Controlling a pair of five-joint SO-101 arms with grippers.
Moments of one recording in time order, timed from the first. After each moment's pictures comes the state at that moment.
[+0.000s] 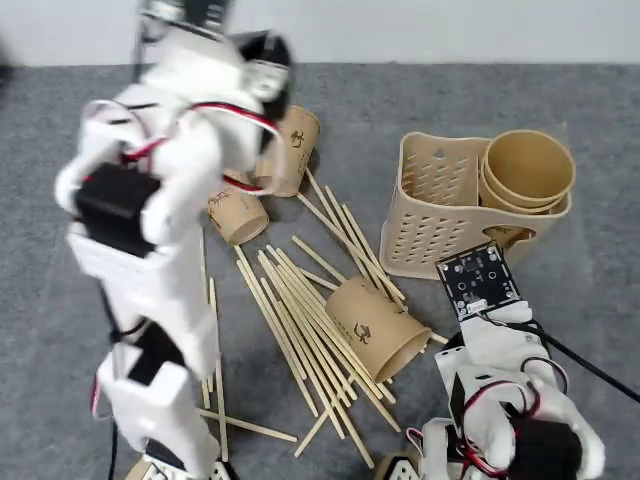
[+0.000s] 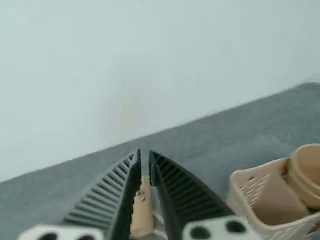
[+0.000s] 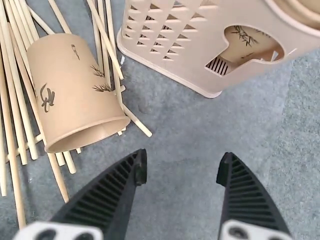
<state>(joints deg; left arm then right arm) 16.0 14.8 -79.8 99.4 5.2 3.3 -77.8 39.3 100.1 25.6</state>
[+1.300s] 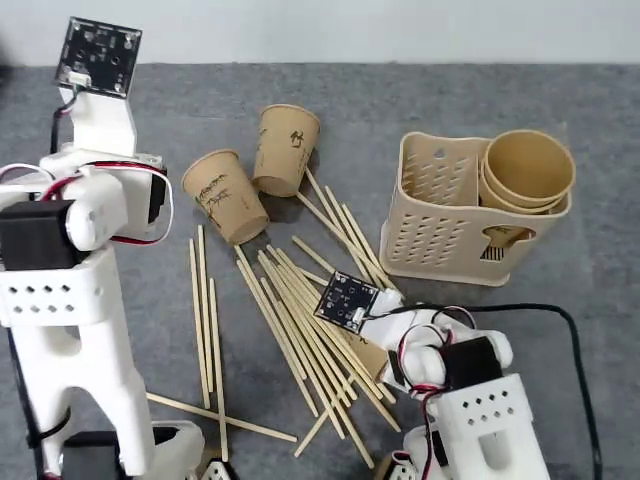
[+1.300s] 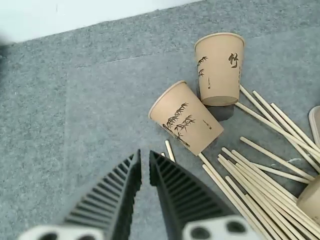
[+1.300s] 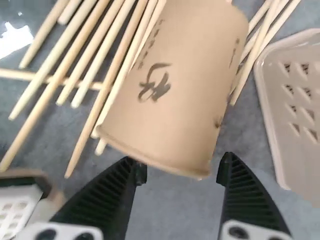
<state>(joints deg) -5.2 -19.0 -16.2 96.3 -4.4 -18.4 -61.6 60.7 81.1 46.6</state>
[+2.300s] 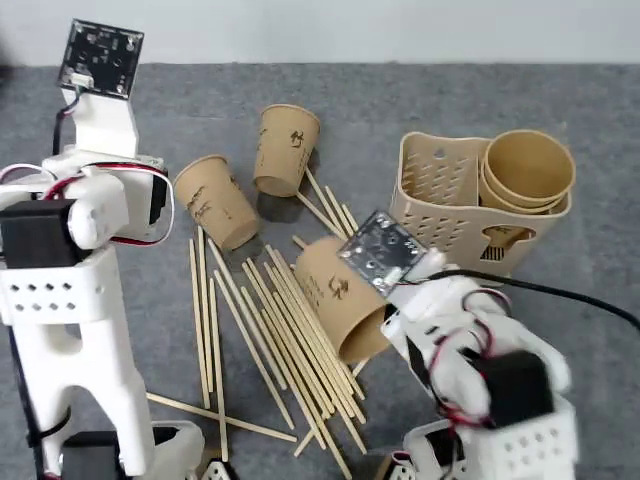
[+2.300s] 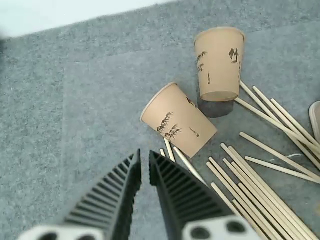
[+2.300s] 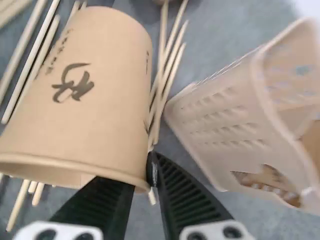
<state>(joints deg) -5.2 -19.0 -14.5 96.2 -4.4 -18.3 -61.6 28.4 88.9 31.3</state>
